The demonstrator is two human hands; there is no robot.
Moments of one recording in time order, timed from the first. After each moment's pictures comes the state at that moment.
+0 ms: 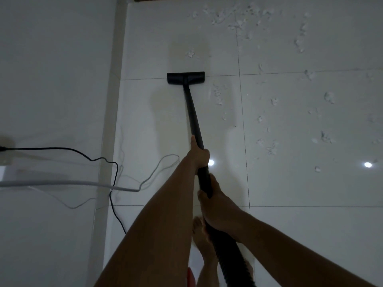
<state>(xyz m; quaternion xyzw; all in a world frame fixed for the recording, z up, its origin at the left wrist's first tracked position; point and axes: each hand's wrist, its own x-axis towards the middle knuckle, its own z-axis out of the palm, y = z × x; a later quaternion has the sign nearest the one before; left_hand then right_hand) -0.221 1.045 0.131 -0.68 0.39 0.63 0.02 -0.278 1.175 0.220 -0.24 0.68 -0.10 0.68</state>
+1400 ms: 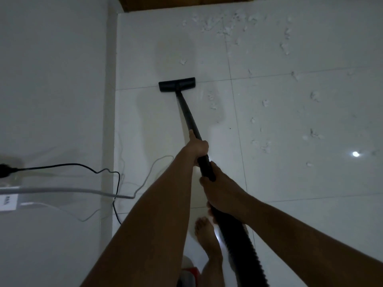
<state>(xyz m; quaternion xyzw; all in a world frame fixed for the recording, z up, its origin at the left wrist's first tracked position) -0.224 1.000 0.178 -0.68 0.36 0.65 0.03 -0.281 1.128 0.268 -0.23 0.70 -0.12 0.67</state>
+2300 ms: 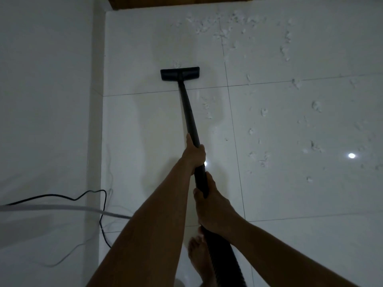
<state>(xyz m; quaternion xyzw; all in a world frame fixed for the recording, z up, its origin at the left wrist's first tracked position) -0.261 0.940 0.113 -0.67 0.39 0.64 -0.01 -0.302 1.073 0.209 -0.29 0.72 -0.10 0.62</state>
